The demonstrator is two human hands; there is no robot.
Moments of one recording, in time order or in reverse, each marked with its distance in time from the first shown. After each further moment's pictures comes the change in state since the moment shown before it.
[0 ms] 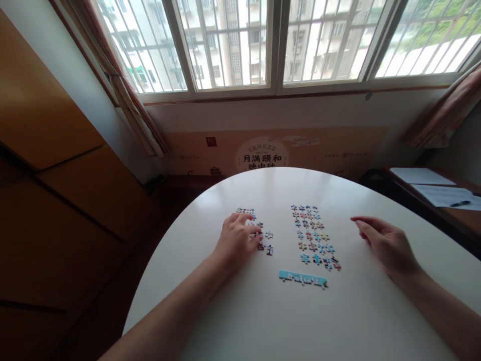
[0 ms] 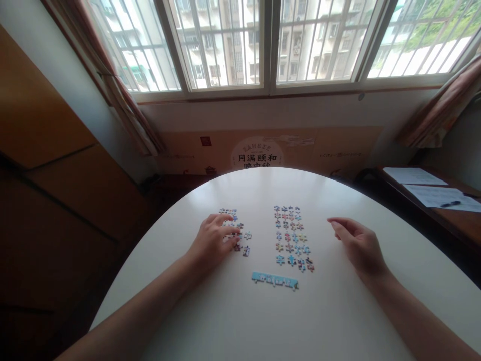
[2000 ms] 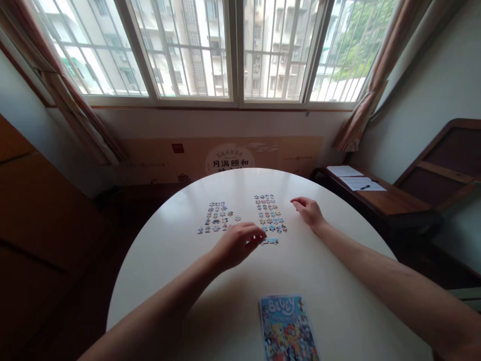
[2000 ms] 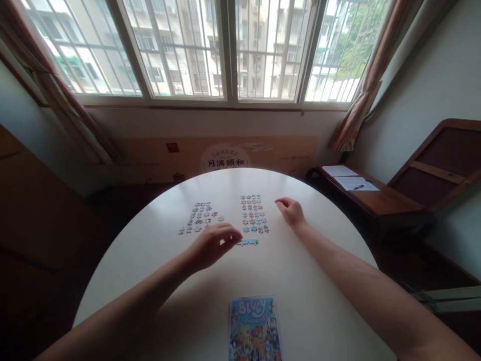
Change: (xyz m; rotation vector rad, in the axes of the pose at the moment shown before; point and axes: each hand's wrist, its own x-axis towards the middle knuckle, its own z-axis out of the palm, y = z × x) left_hand -0.021 0.091 -0.021 -0.550 -0.070 0.439; right_hand 0.004 0.002 0.011 -0.022 -0.076 -0.075
